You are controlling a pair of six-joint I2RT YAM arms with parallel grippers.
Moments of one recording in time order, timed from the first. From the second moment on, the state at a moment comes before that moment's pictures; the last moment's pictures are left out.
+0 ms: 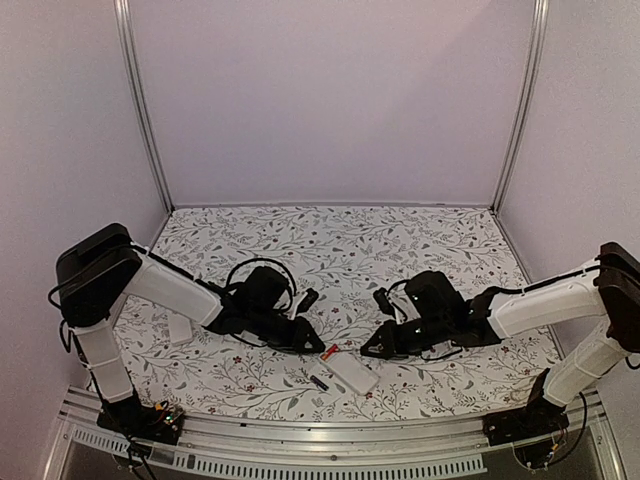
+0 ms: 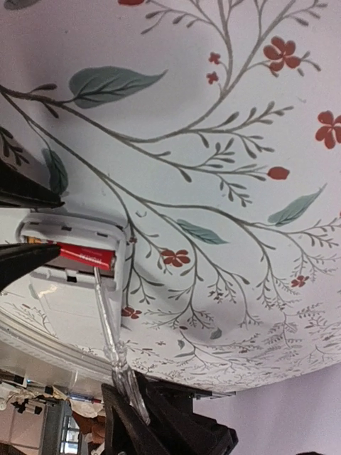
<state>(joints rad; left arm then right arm) -0.87 1.84 0.80 0.21 0.48 -0.66 0.94 1.51 0.64 0.10 -0.35 0.80</state>
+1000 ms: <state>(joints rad) -0.87 1.87 0.80 0.25 0.50 -0.67 0.95 1.52 0.50 0.49 -0.46 0.94</state>
